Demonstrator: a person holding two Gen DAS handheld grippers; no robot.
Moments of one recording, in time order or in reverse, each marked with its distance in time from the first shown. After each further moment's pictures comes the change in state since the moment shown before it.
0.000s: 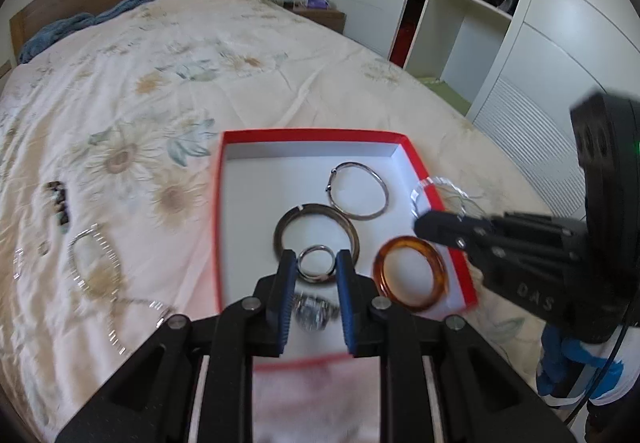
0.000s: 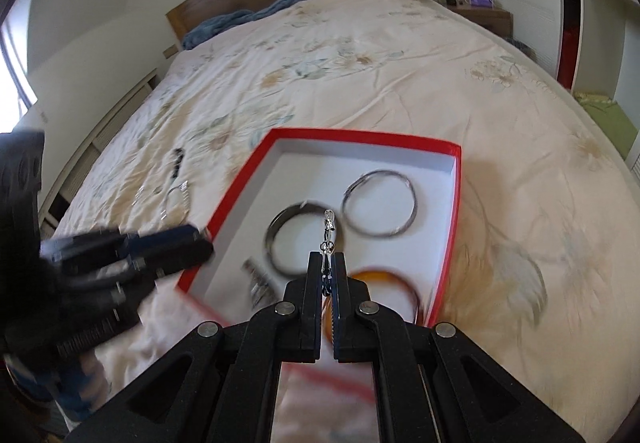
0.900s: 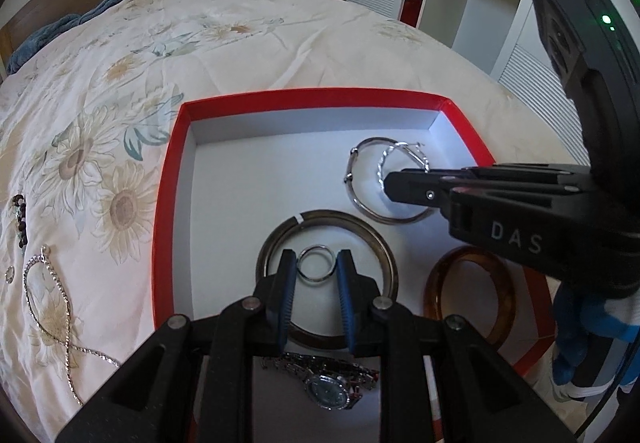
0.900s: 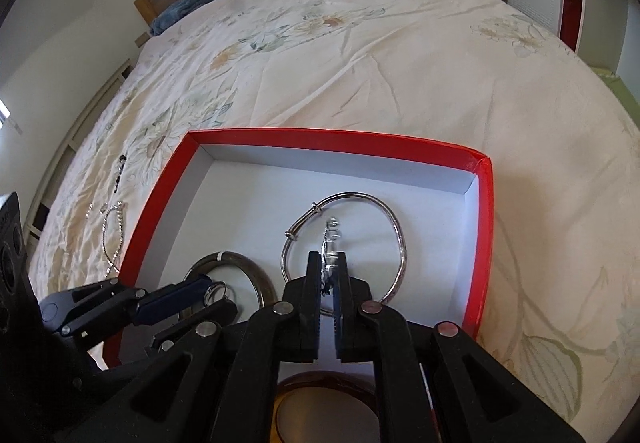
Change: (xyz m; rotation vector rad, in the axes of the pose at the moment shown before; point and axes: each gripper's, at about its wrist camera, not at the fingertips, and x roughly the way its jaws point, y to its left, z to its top) left arm 0.079 0.001 0.001 0.052 0.060 0.050; right arm 0.087 -0.033 0.036 0.043 0.103 -0.039
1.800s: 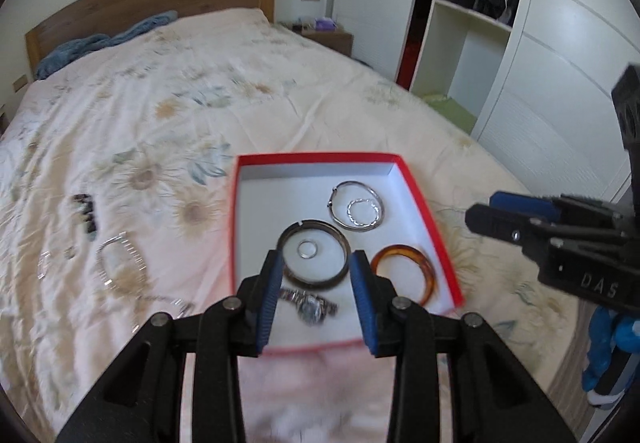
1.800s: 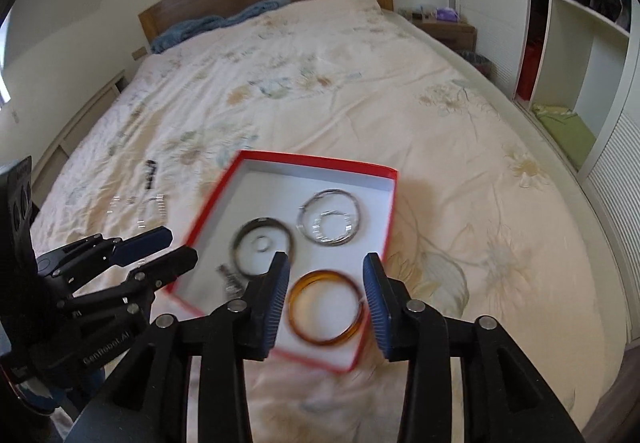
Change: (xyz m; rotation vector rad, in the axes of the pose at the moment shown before) left arm -0.138 -0.010 -0.021 -0.053 -0.157 0.019; right arm -0.157 0.037 -0.055 -0.047 -0.145 -0.118
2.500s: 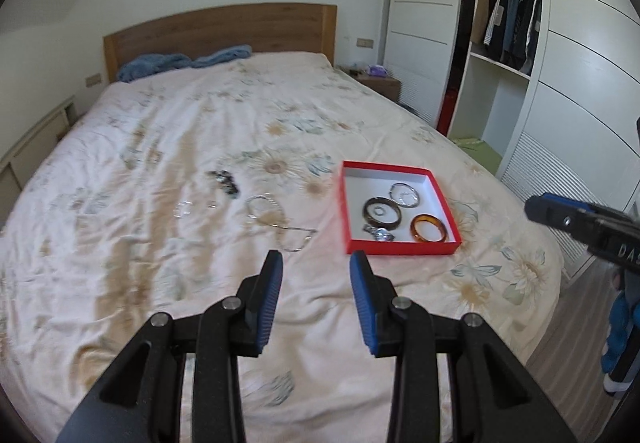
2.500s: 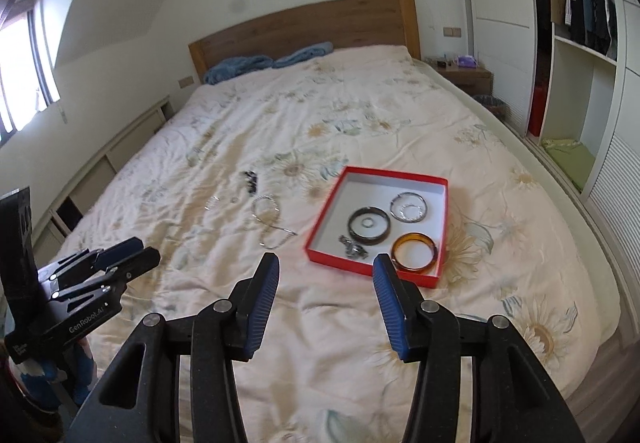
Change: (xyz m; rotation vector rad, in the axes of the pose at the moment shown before) left arm -0.225 0.056 -0.103 -0.088 -0.156 0.167; right arm -0.165 0.112 -0.080 -0.037 -0.166 0.077
